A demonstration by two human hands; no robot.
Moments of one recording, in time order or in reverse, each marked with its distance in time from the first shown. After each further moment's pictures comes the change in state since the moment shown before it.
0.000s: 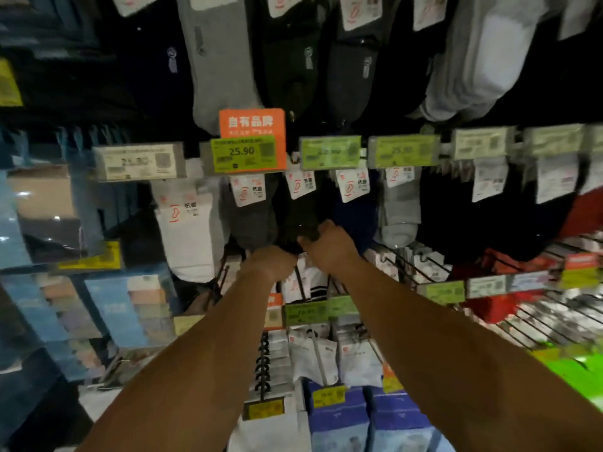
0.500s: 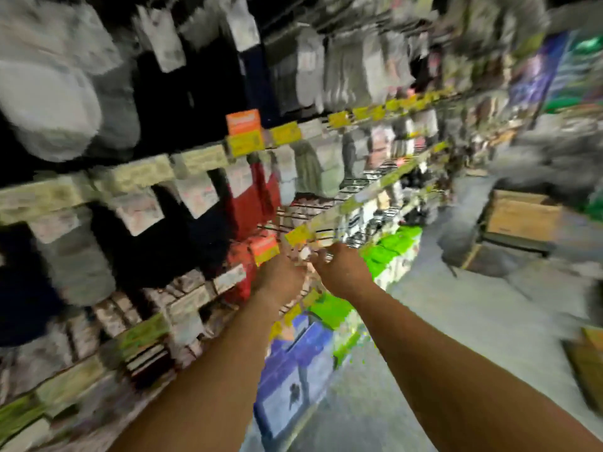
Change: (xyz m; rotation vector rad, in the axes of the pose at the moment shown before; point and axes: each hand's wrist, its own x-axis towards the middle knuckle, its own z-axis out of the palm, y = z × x) left_hand -0.200 0.379 0.329 0.131 -0.327 0.686; right_hand -0.219 0.349 -0.358 -0.138 0.474 0.571
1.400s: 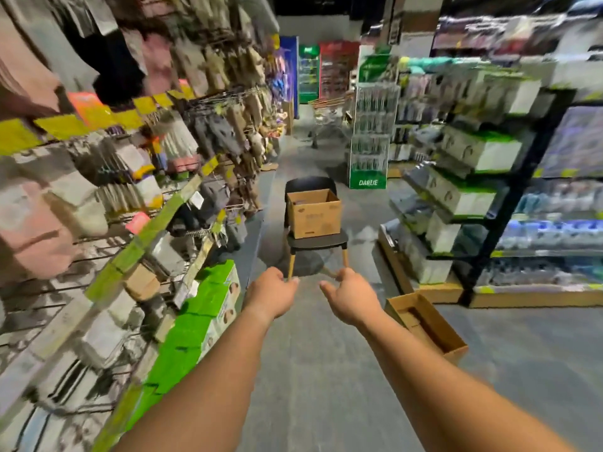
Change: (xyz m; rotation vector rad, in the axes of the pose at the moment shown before) left_hand 0.385 0.500 0.390 -0.063 -0.464 0.455; right_hand 0.353 0.492 -0.279 -0.092 0.308 0.717
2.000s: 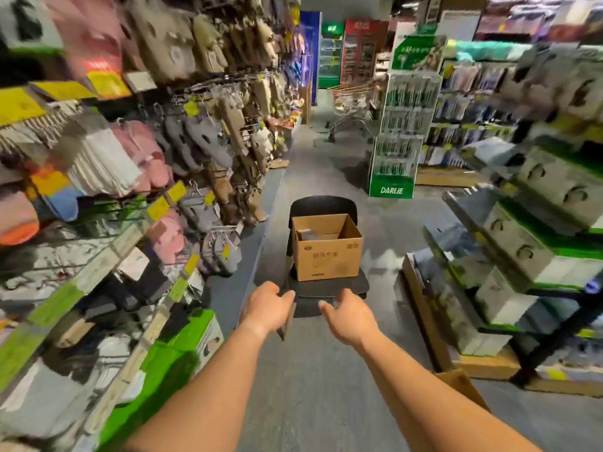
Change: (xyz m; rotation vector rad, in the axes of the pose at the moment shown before) left_hand 0.486 0.065 0.051 -0.056 -0.054 -0.150; right_hand 0.495 -0.028 0.030 -0.002 -0.163 0.085
